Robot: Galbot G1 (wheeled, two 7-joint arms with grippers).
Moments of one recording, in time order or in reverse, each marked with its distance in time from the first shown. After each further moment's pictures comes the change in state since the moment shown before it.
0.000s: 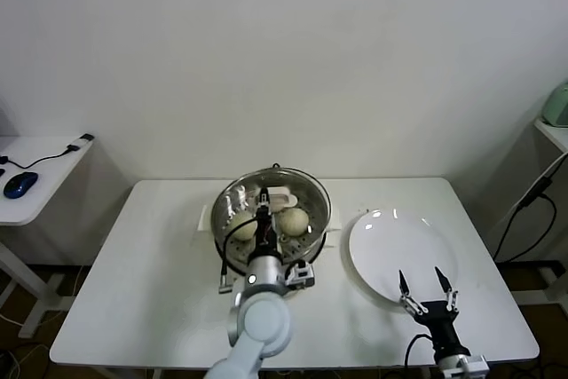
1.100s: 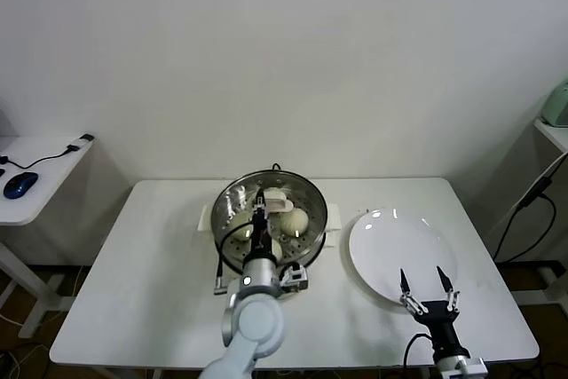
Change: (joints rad) left arm 0.008 0.022 -0.020 0.015 -0.012 -0.021 0.005; right arm 0.007 0.024 0.005 -0.014 -0.024 0.035 0.007
